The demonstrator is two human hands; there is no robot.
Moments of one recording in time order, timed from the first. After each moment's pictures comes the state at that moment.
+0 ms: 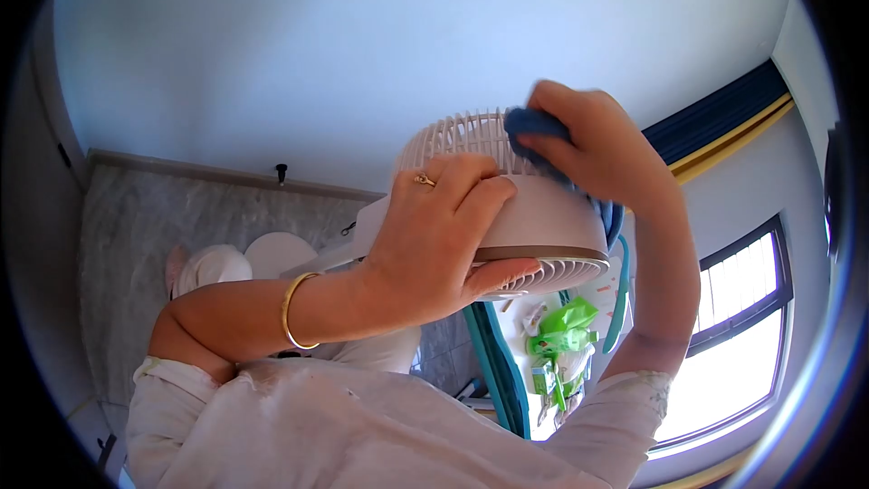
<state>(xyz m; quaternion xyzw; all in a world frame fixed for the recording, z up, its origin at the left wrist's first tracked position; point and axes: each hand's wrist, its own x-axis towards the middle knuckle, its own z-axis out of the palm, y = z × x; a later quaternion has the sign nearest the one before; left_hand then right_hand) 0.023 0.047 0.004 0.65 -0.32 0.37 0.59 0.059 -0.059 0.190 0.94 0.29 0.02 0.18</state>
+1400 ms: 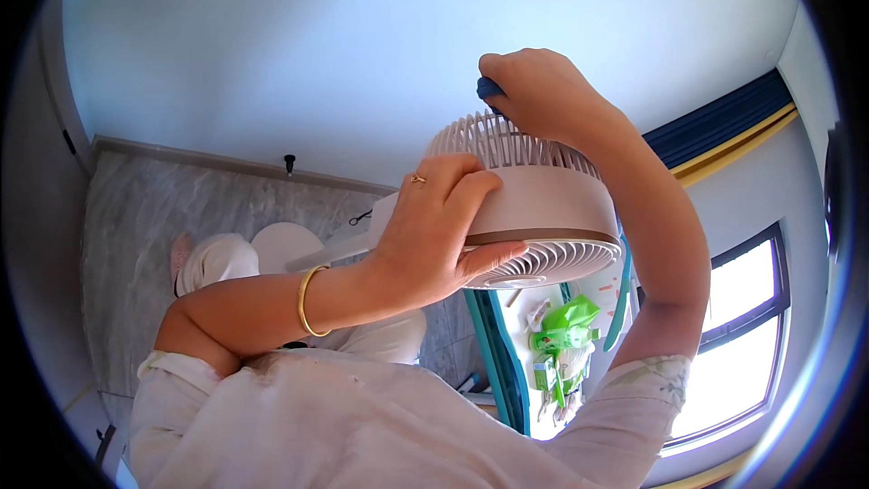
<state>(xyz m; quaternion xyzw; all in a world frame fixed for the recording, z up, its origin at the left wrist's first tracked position) 0.030 0.037 -0.032 0.60 -0.28 0.37 0.64 0.119 -0.025 0.149 0.89 0.26 -0.01 0.38</state>
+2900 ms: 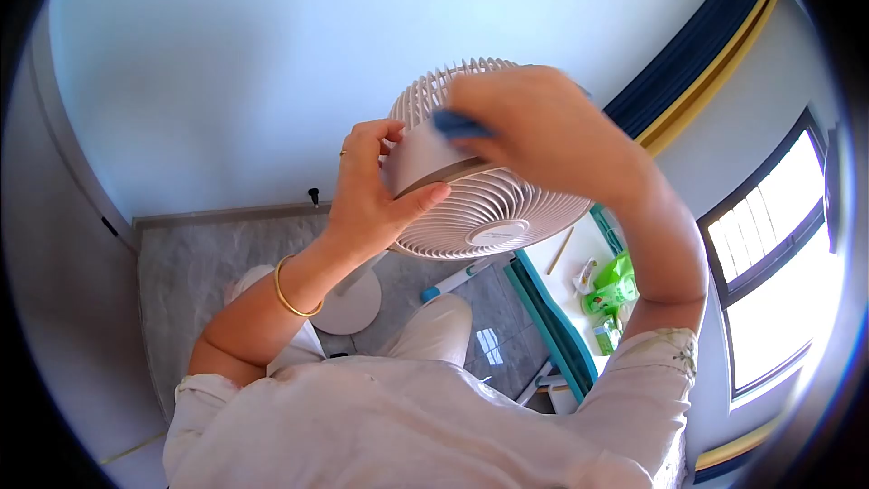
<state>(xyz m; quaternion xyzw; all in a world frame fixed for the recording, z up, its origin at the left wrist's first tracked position) 0.031 0.036 -0.032 0.63 -0.27 0.26 0.68 -0.004 -0.084 0.166 0.91 0.39 0.11 0.10</state>
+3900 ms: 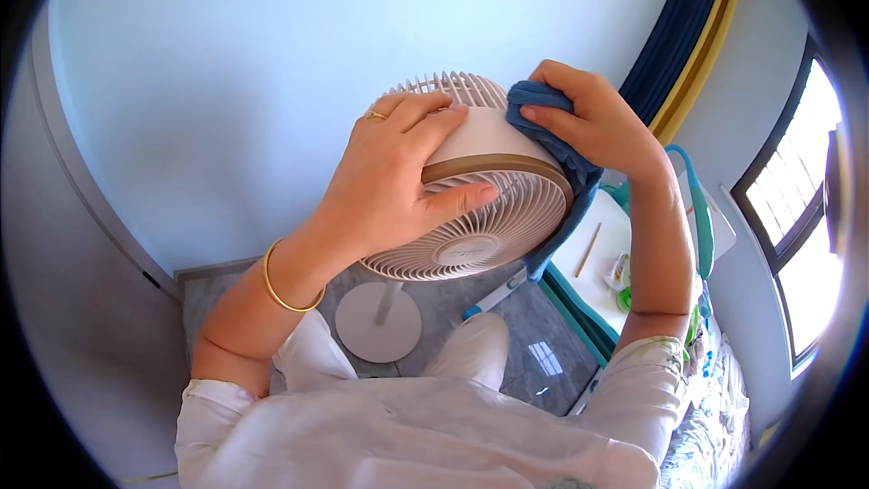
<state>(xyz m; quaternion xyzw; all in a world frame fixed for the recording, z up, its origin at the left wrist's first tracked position) 0.019 0.023 0.071 0.72 -0.45 0.38 0.36 -0.016 -0.200 0.182 0.94 0.24 0.18 -0.14</state>
